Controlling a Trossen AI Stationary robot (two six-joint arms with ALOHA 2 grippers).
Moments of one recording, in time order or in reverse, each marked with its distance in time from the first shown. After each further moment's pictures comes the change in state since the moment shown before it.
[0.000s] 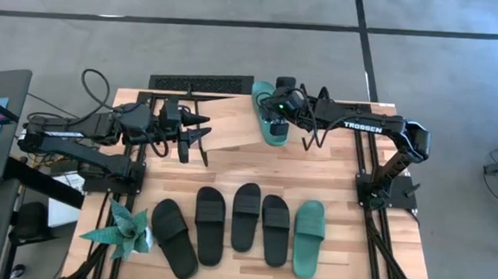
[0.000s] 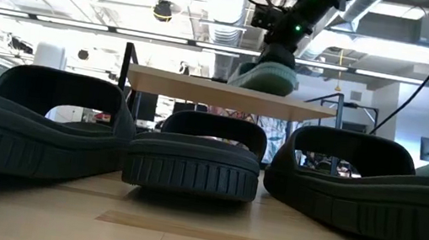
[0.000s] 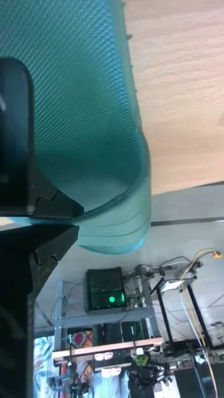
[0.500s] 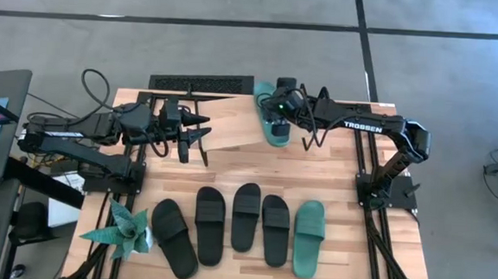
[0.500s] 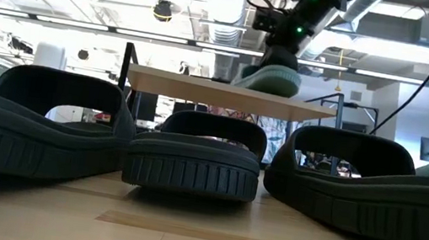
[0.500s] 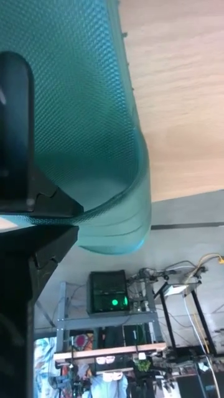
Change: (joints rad) left arm 0.000 0.000 0.000 0.000 0.000 0.000; right arm -0.007 0.000 0.000 -0.034 0.003 -0.001
